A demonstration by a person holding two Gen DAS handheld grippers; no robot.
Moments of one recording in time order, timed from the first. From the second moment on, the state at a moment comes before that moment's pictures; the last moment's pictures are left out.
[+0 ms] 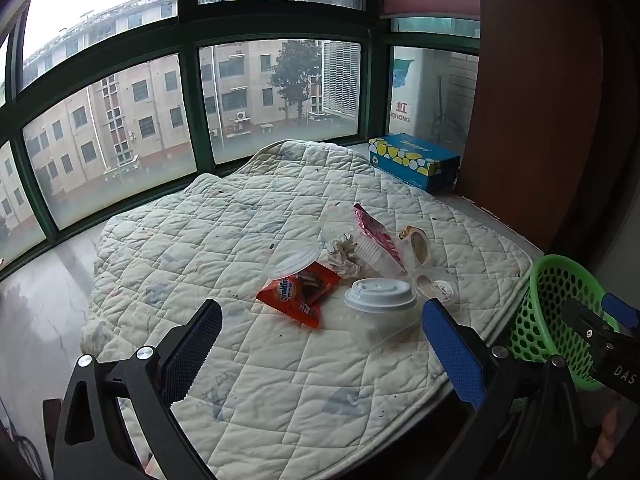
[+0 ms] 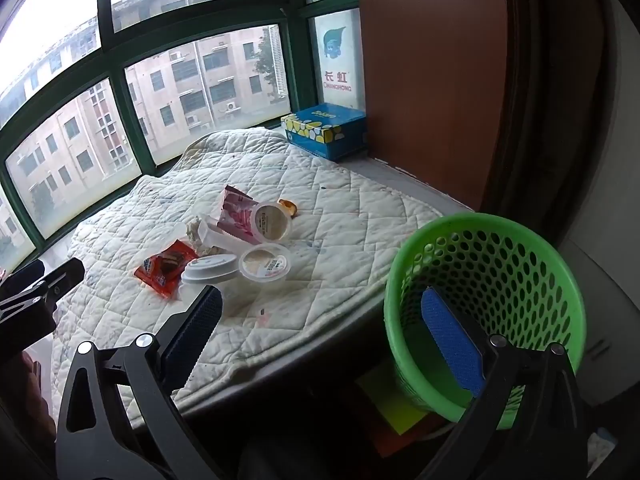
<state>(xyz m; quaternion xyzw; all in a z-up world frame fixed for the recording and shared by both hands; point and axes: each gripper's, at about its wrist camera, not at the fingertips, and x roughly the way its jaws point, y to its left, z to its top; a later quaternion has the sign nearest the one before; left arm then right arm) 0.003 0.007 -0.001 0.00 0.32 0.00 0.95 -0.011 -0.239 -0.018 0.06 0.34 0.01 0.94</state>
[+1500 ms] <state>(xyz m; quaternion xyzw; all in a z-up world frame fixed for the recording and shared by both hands) 0.006 0.006 -0.005 -0.01 0.34 0.00 0.94 -0.009 -0.242 -0.020 0.06 0.34 0.00 0.94</state>
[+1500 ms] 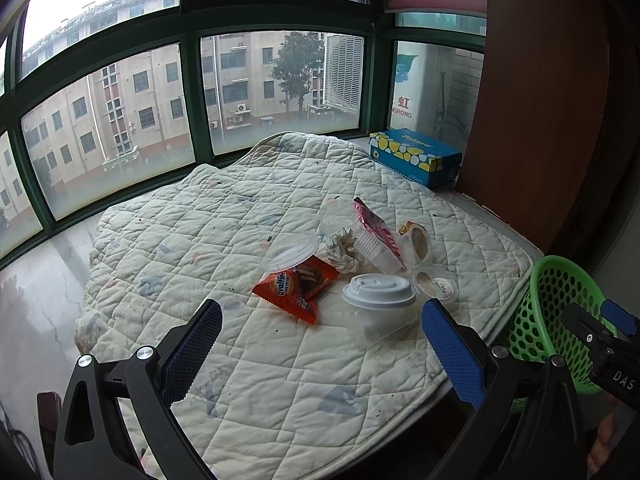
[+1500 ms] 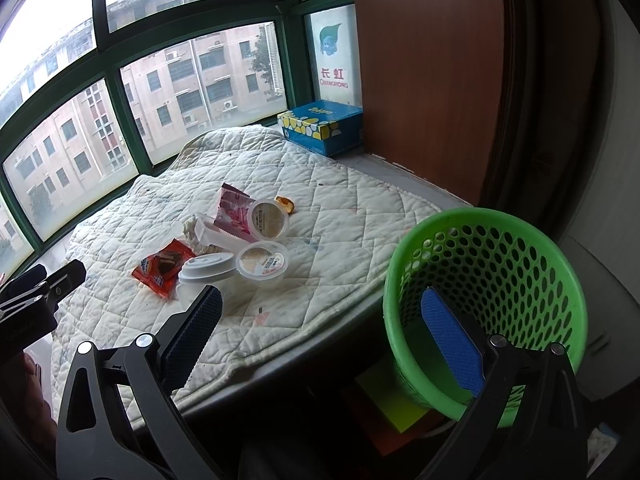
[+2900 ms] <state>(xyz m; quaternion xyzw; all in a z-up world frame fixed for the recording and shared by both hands) 0.042 0.058 -0.014 -0.04 0.36 0.06 0.93 0.041 -0.219 -0.047 0.04 0.37 0.06 0.93</state>
